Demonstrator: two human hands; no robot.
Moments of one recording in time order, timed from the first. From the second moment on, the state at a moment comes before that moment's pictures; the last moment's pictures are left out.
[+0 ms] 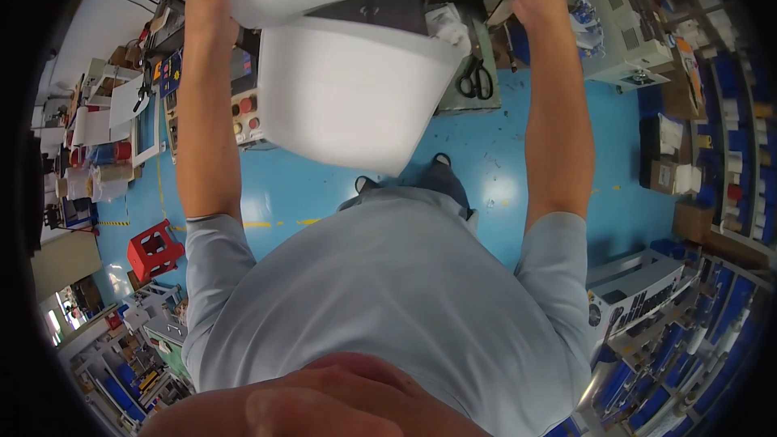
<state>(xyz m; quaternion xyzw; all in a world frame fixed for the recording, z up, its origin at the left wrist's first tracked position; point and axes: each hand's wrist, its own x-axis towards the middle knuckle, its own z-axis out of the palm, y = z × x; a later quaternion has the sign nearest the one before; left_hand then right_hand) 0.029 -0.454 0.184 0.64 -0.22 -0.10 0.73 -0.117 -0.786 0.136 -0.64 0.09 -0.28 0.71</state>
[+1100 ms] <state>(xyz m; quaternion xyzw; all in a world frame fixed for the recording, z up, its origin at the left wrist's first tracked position) 0.042 -0.864 0.219 0.88 -0.39 0.14 0.24 -0.023 -1.032 -0.018 -0.58 0.27 -0.25 0.72</state>
